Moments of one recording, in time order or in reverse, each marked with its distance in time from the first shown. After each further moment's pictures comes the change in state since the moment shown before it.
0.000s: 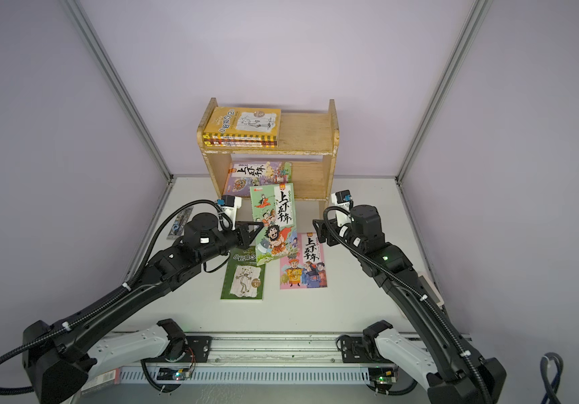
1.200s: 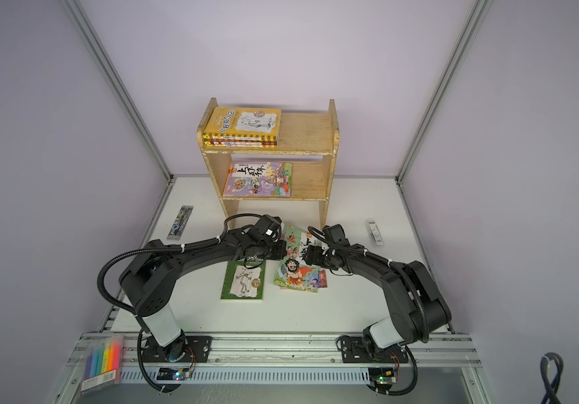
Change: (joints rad) left arm -0.077 0.657 0.202 -0.192 0.044 0.013; right arm -0.004 0.496 -0.284 0.199 -0.156 0.378
